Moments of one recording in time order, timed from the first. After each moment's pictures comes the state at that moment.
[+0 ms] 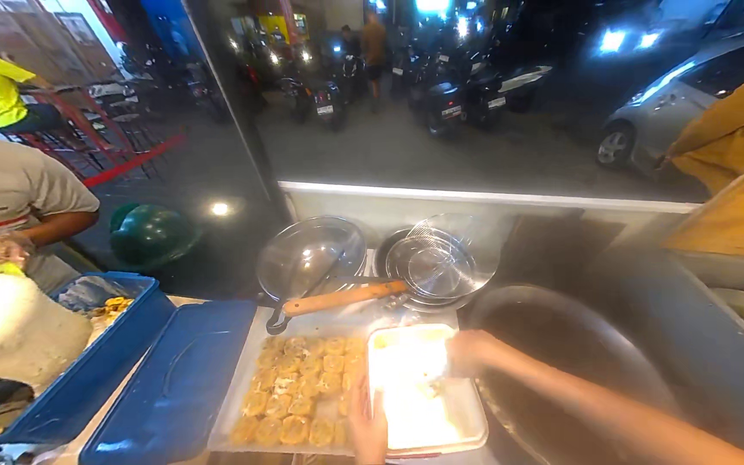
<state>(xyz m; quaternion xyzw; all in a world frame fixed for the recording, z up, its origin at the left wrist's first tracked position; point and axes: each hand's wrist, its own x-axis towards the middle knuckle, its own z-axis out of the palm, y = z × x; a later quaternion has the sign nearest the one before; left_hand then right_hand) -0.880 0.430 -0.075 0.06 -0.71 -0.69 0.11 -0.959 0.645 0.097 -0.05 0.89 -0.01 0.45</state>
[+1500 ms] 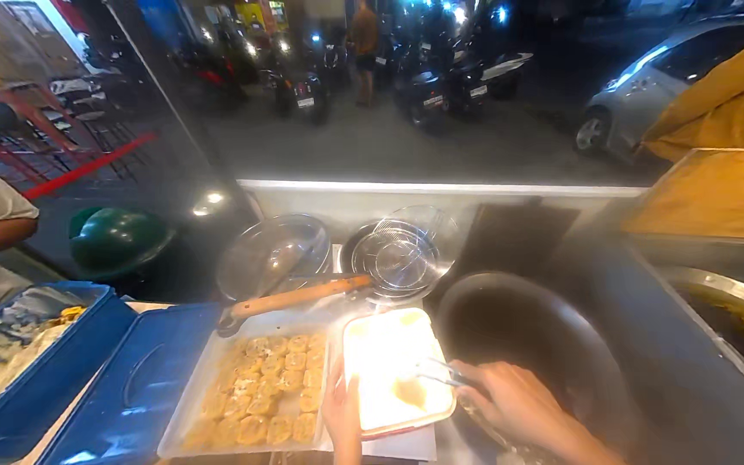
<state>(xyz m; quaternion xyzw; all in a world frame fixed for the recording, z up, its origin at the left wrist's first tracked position) -0.879 0.487 -0.075 0.13 -0.65 -0.74 0.11 -0.821 0.748 0.107 0.00 0.96 -0.15 0.25</state>
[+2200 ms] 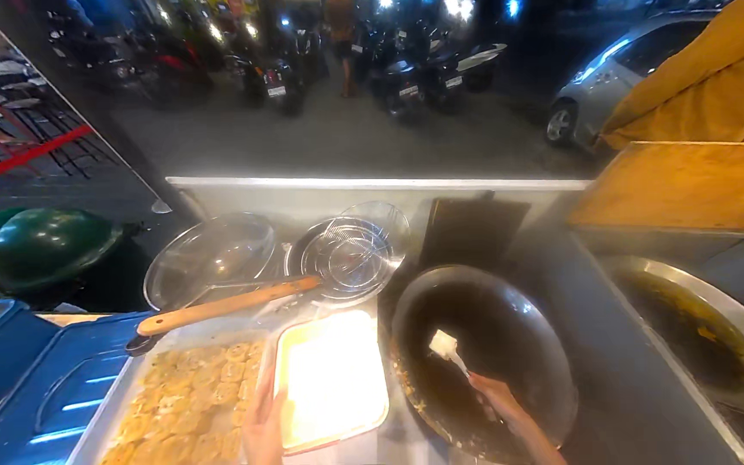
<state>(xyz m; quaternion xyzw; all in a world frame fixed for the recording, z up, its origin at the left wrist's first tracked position) -0.872 0.480 -0.078 0.11 -0.69 -0.71 0.10 -0.765 0.932 -0.139 0.41 0.65 -0.62 0.16</state>
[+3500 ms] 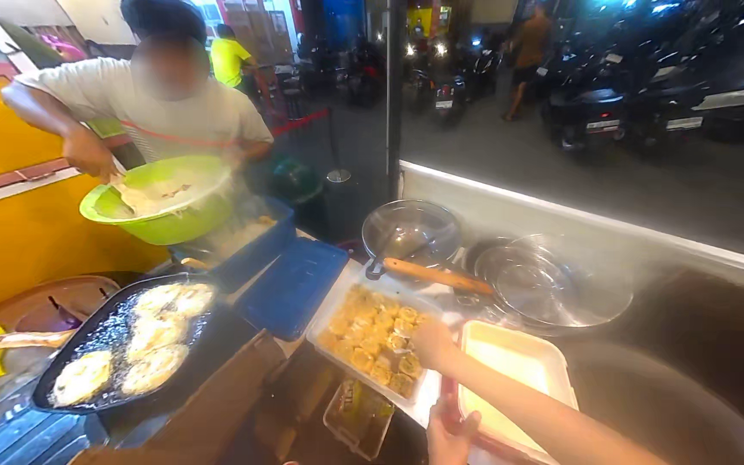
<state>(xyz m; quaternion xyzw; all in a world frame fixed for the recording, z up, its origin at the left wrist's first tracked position) -0.804 0.464 -0.063 0.22 -0.63 -0.74 -0.06 -0.962 0.447 0.049 -0.25 0.91 0.08 0.33</state>
